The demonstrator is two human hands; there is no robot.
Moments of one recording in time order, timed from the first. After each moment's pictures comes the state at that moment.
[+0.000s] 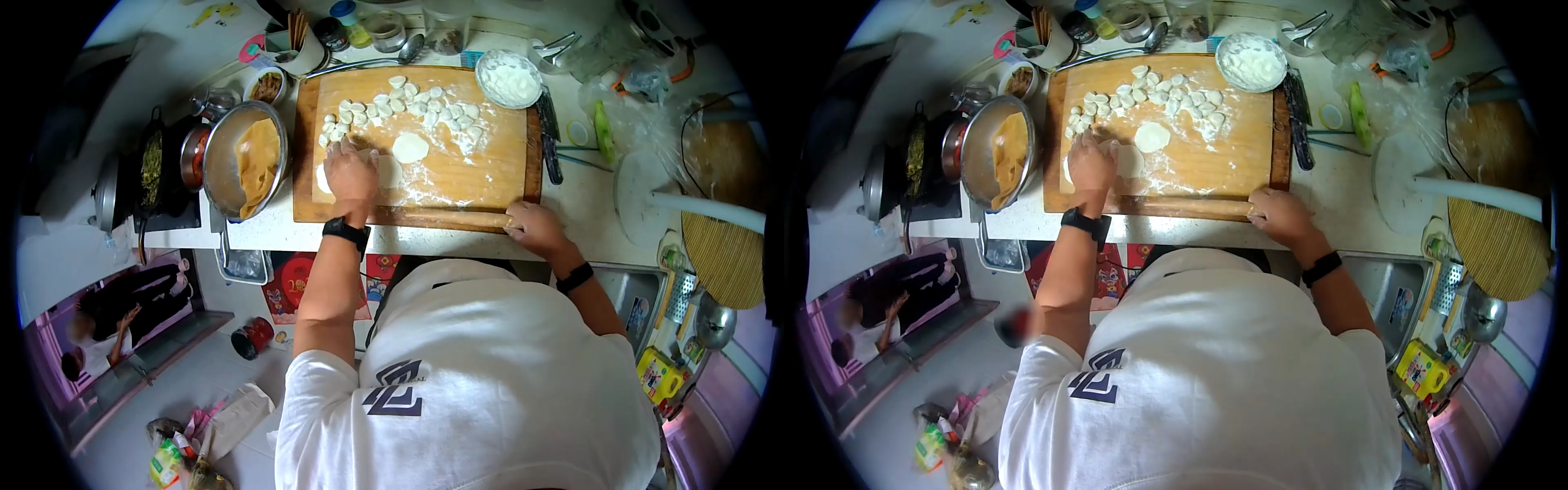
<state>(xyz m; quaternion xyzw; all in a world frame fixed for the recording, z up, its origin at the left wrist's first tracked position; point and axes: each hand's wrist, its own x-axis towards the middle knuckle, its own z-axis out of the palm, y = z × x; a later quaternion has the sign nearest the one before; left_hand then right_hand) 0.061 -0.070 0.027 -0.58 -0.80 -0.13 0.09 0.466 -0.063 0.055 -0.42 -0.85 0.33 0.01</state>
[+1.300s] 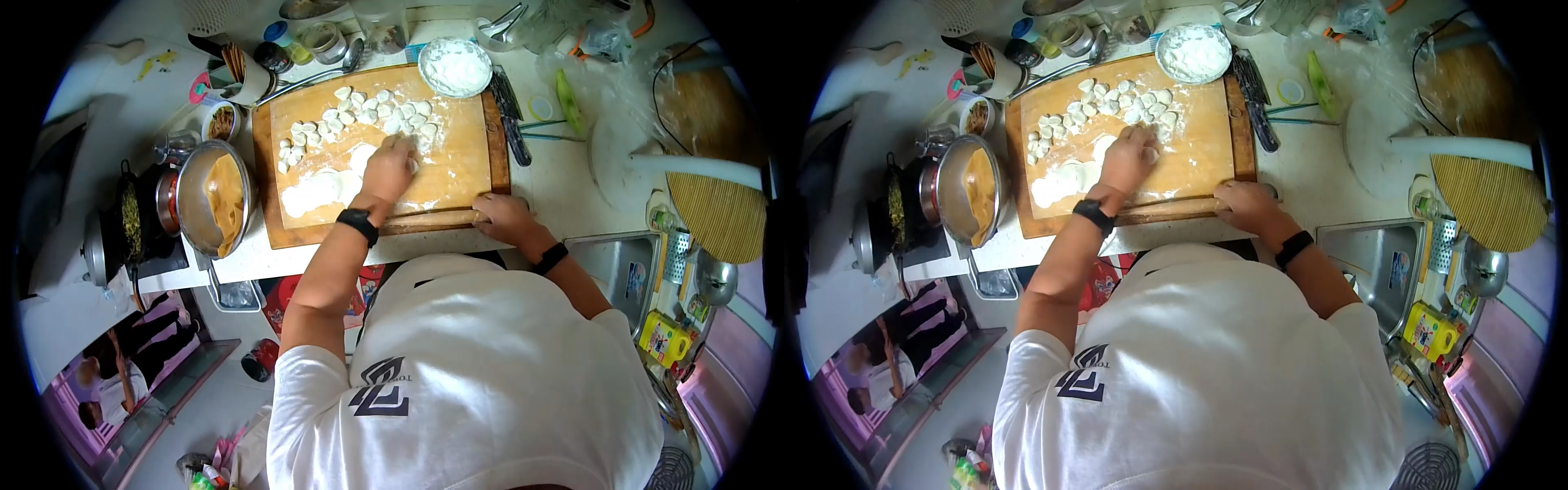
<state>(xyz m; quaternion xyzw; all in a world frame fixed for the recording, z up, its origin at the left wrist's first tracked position) 0.164 -0.021 0.014 -0.74 -0.60 -0.25 -0.20 0.463 -0.071 0.039 -0.42 -0.85 0.32 0.04</state>
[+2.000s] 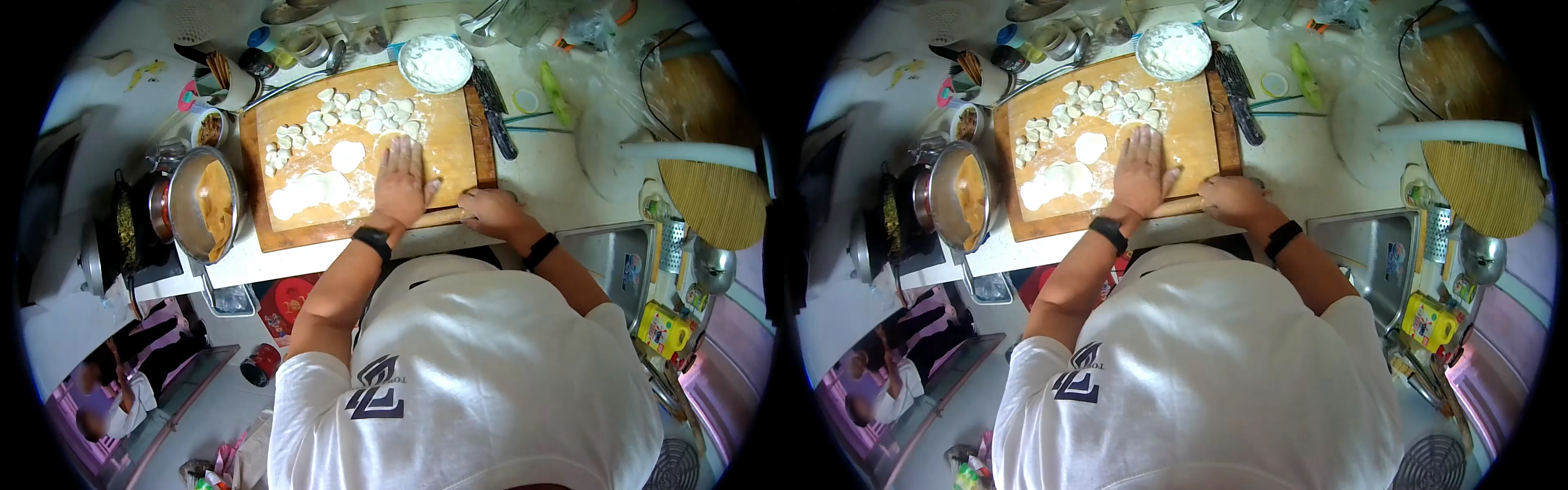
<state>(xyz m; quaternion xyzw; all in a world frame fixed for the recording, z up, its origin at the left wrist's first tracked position) 0.221 -0.063 0.022 -0.80 -0.59 -0.10 -0.09 0.466 -0.067 0.045 -0.40 -0.86 0.31 0.01</state>
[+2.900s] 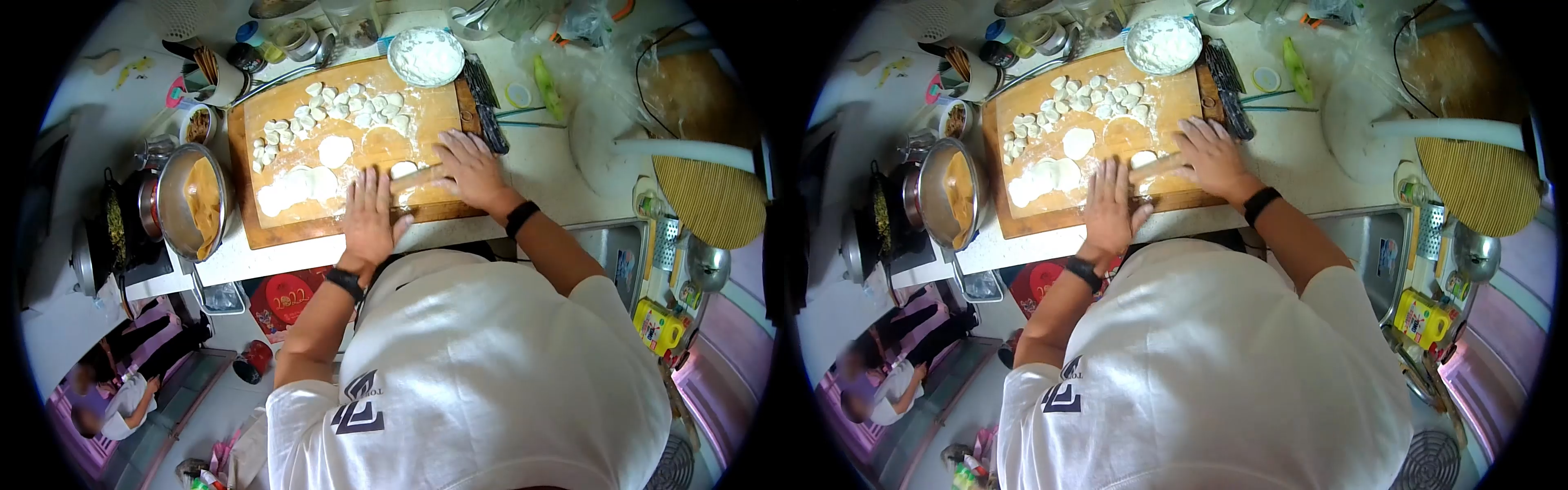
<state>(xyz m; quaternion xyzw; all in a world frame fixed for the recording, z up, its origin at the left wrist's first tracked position) 0.188 -0.134 0.044 -0.78 -0.61 -0.09 -0.14 0.446 -0.021 0.019 -0.41 -0.89 0.08 0.19</state>
